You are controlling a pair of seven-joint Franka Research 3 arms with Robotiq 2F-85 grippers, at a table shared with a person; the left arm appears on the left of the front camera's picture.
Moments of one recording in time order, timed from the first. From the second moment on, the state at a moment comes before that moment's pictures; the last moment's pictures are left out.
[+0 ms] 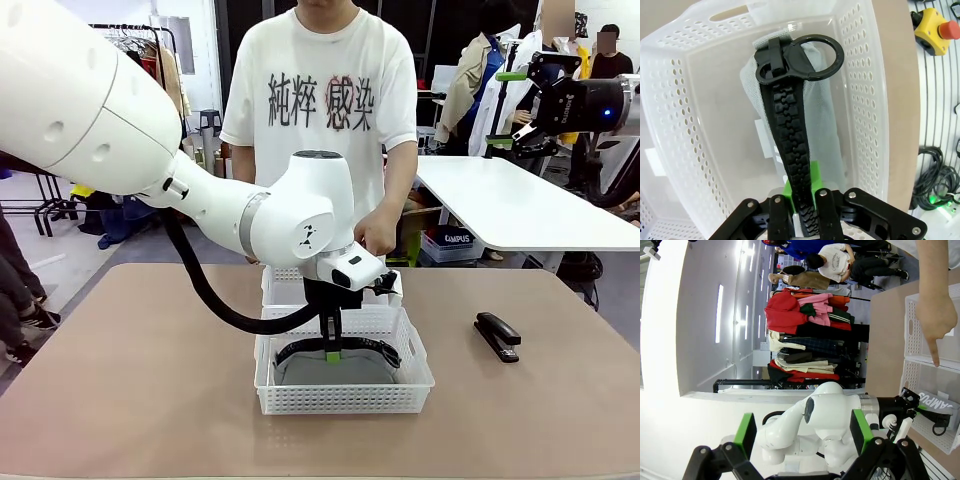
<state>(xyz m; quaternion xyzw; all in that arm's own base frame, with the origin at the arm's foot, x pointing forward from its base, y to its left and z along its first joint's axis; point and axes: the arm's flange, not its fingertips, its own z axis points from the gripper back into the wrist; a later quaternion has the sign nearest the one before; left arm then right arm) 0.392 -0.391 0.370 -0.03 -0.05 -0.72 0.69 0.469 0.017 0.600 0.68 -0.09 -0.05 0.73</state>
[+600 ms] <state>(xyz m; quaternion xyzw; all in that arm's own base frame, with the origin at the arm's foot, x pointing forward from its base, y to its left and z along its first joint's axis) 0.397 -0.387 0.376 -0.03 -0.05 -0.72 0.69 0.469 0.017 0.600 0.68 -0.09 -0.05 0.73</state>
